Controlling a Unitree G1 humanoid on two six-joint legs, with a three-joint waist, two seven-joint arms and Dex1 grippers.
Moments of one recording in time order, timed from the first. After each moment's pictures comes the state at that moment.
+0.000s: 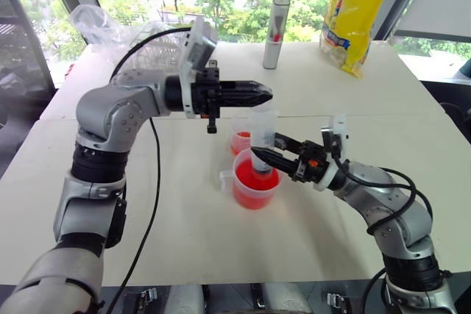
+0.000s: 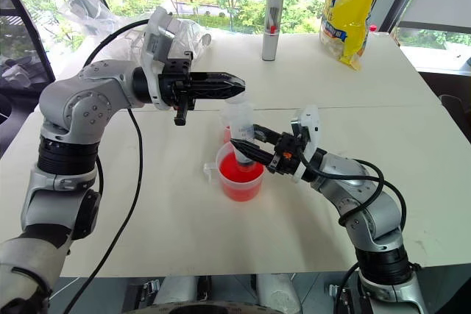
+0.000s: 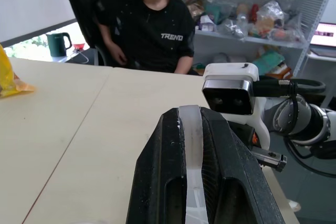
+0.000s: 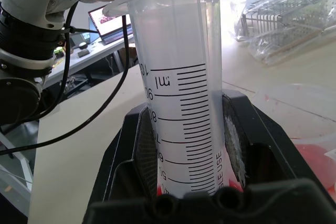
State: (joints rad) left arm -0.95 0.49 -0.06 -0.03 -0.72 0.80 -1.08; right arm -0.23 -0.46 0.01 -0.47 0.65 0.57 0.72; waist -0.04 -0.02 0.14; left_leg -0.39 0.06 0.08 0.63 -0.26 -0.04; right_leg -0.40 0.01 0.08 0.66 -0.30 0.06
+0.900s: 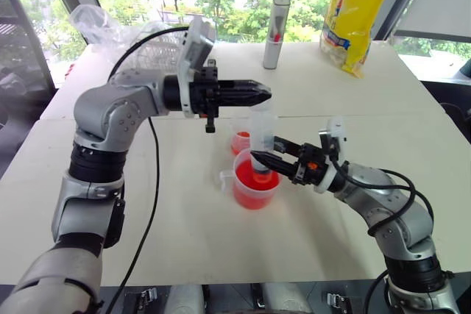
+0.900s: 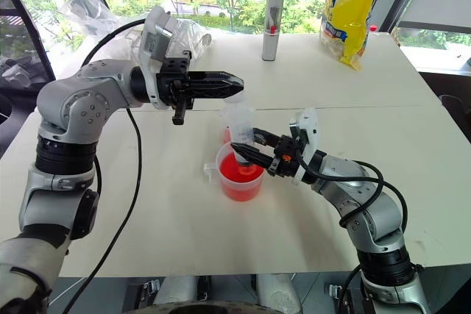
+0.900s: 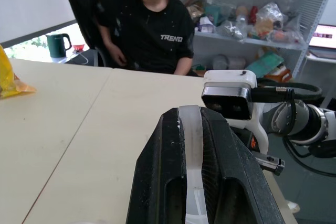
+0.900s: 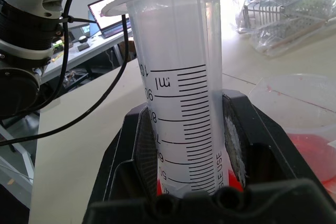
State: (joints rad) left arm -0.95 0.50 -0.06 -0.03 -0.73 0.80 -1.06; right arm -0.22 -0.48 0.02 -0.47 0.65 0.57 0.73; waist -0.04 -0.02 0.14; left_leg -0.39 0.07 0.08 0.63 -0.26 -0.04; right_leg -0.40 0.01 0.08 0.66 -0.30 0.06
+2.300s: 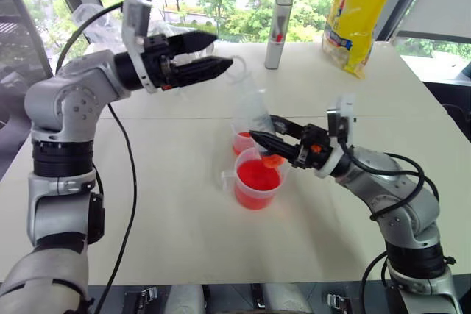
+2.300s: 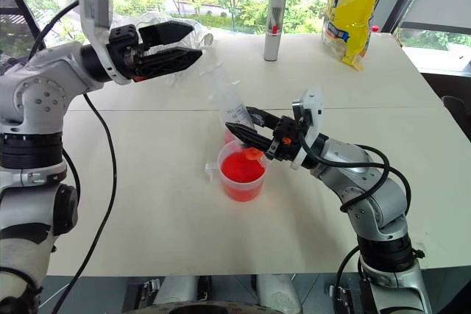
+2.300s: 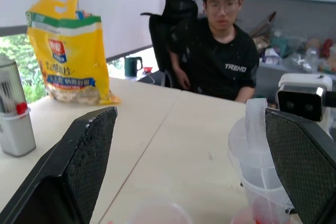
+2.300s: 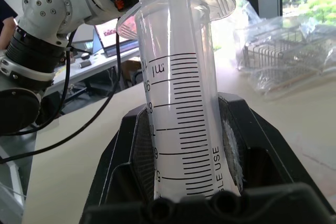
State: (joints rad) left arm -0.96 0.60 0.12 0.08 -0.83 0.82 -0.96; right arm -0.33 -0.48 -0.02 -0.52 0.72 0.59 0.65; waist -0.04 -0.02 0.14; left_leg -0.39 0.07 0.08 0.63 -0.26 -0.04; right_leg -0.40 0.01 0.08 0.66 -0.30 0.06
